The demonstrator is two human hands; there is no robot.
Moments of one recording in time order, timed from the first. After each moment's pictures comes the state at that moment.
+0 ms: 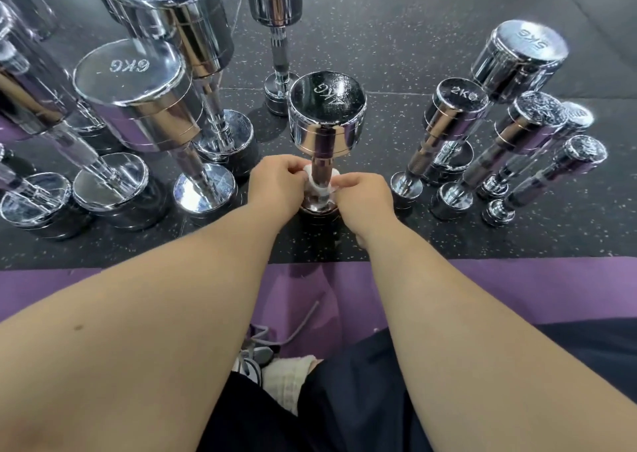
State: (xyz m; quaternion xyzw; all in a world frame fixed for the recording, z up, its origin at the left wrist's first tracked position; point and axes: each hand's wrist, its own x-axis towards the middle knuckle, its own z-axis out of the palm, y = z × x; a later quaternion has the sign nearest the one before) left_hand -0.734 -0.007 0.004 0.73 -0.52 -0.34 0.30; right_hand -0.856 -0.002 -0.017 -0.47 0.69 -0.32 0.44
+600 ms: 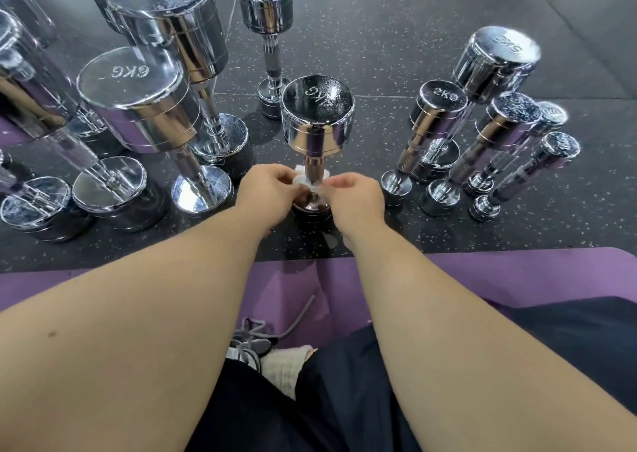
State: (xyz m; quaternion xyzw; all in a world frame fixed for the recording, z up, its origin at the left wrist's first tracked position) left_hand -0.726 0.005 0.005 0.72 -0.51 -0.38 0.29; right_hand -0.849 0.010 -0.008 -0.44 0.71 -0.36 0.43
